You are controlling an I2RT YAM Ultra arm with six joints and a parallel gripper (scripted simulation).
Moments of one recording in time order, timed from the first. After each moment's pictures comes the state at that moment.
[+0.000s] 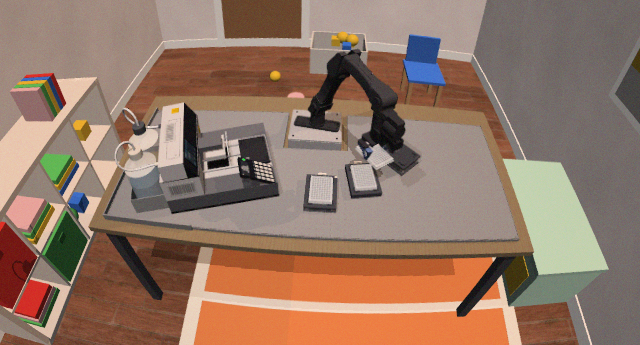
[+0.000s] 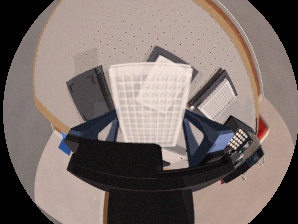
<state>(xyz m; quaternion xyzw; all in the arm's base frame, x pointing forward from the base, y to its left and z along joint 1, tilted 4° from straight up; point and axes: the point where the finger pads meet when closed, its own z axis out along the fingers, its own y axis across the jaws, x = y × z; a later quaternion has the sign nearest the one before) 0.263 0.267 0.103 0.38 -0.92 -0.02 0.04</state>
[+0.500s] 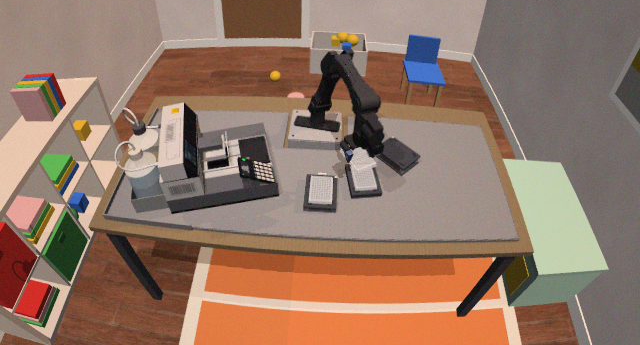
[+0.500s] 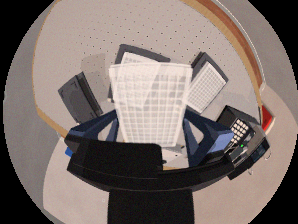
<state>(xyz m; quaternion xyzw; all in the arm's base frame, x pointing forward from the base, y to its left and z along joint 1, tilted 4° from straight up) 0.298 0.209 0.104 0.33 -0.94 -0.02 0.04</state>
